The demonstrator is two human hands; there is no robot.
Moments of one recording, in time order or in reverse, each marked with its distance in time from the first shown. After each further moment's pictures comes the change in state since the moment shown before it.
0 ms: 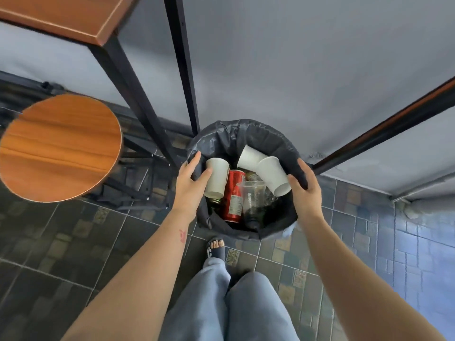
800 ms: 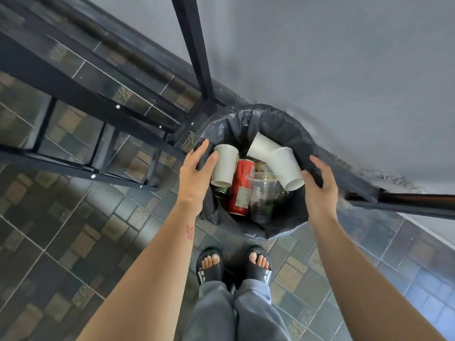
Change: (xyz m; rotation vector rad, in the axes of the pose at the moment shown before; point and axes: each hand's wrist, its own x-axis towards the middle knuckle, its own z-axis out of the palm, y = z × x) left_hand 0.215 -0.191 0.144 -0.095 0.286 -0.212; right_hand 0.296 0.193 0.103 -0.167 -0.217 0.073
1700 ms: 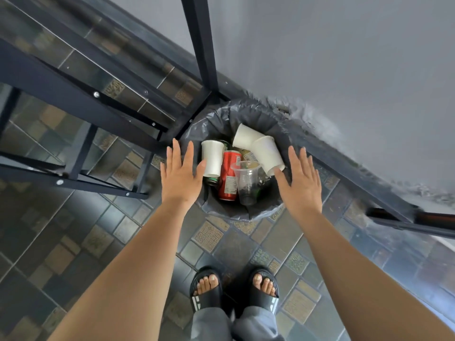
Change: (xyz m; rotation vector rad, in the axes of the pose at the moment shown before) left_hand 0.117 -0.105 -0.007 0.955 0.011 0.195; right_hand 0.094 0.067 0.083 -0.865 -0.196 -0.391
